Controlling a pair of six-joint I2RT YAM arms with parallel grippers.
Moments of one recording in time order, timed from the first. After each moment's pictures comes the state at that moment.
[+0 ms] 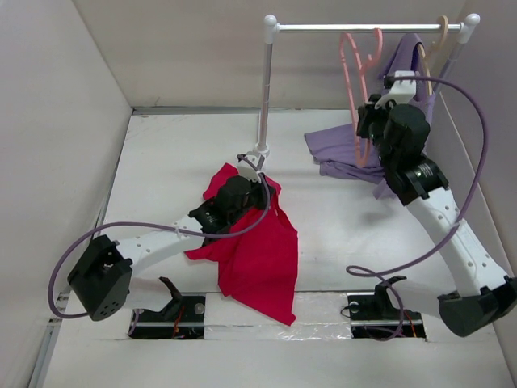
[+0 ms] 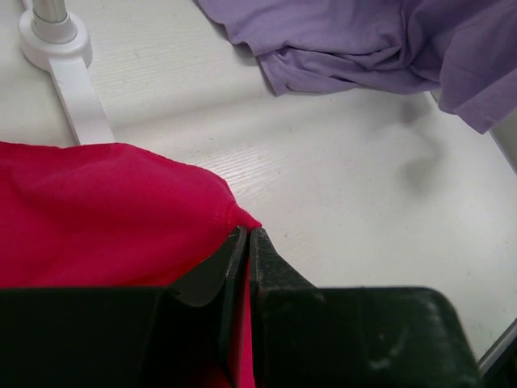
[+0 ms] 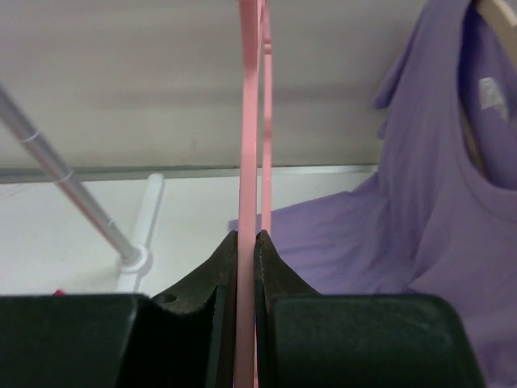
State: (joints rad) left arm -0.84 1.27 0.74 0.22 -0.20 -0.45; right arm 0.37 1.21 1.41 -0.23 0.33 0.09
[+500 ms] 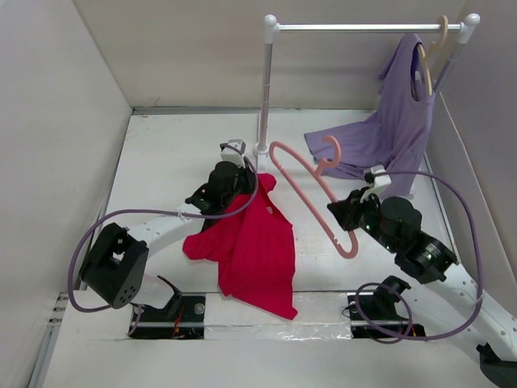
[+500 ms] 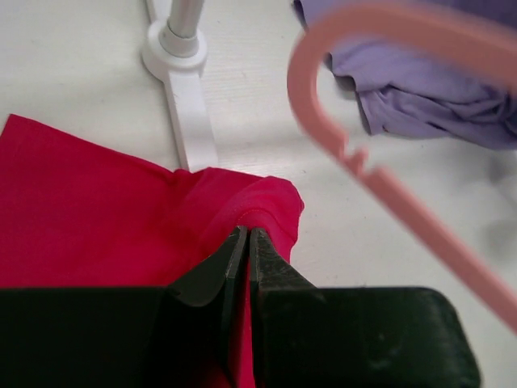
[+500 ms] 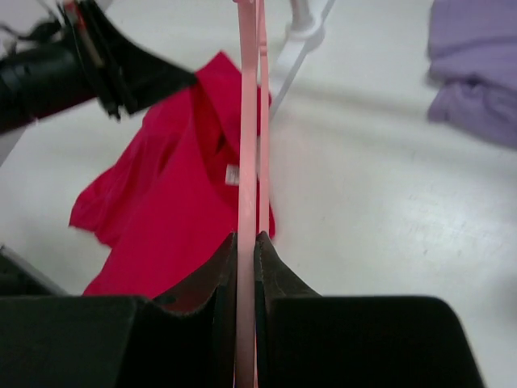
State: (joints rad) left arm -0.67 1.39 0.77 0.25 -0.18 -0.46; right arm 0.69 0.63 0.75 -0.35 0.15 0.36
